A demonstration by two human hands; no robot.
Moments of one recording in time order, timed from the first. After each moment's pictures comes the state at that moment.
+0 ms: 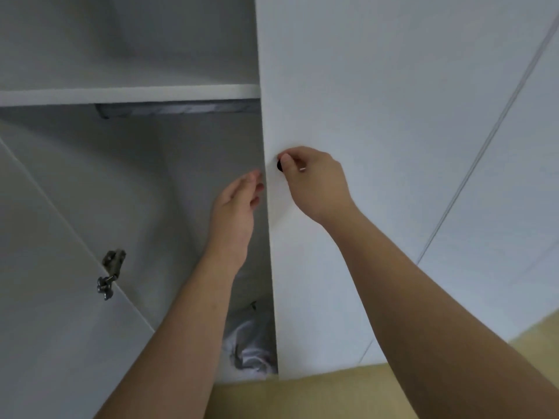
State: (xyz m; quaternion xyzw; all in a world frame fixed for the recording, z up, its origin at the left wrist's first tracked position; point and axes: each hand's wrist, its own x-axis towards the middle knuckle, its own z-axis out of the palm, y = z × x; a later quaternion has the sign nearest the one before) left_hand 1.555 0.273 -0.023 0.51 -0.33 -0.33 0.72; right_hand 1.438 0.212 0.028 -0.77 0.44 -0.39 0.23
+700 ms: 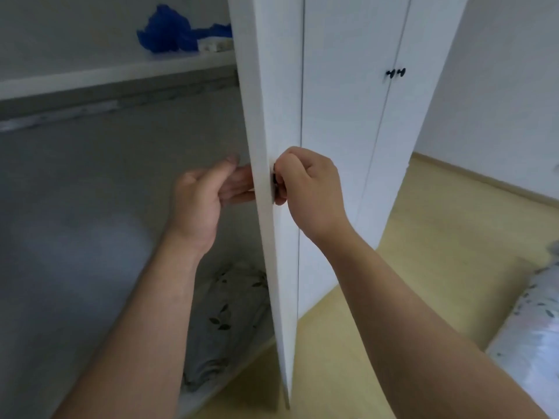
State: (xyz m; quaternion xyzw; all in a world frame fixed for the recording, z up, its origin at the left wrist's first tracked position) left_hand 1.453 0.339 0.005 0.34 -0.56 -0.48 0.58; right_hand 1.308 0.361 0.008 -0.58 0.51 -0.58 0.24
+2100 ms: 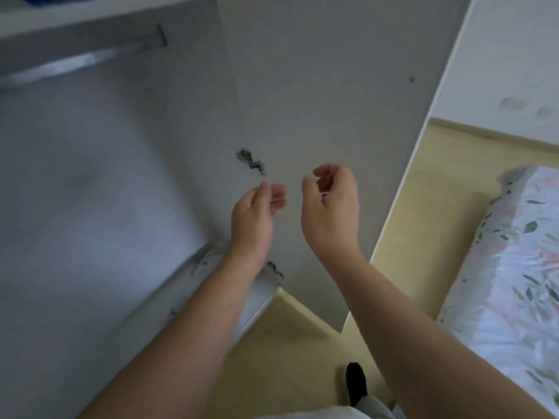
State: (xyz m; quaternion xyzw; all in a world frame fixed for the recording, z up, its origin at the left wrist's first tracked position) left_hand 1.349 0.325 -0.117 0.44 -0.54 -0.56 0.45; right_hand 1.253 0.386 -0.093 -0.37 0.69 -0.61 0.12
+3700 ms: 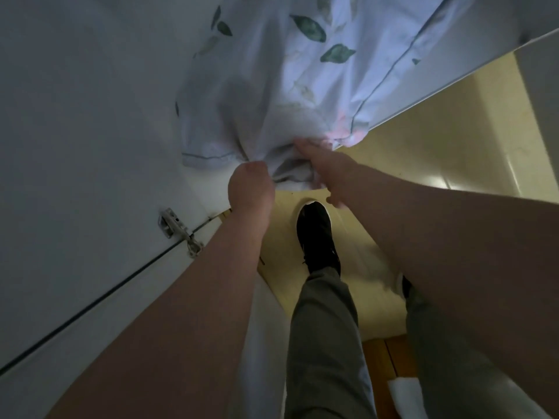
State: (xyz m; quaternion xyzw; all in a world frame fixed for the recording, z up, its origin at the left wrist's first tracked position) left_hand 1.728 0.193 -0.875 0.87 -0.11 -0.47 0.12; right_hand 1.593 0.153 -0.872 -0.06 0.69 0.02 0.72
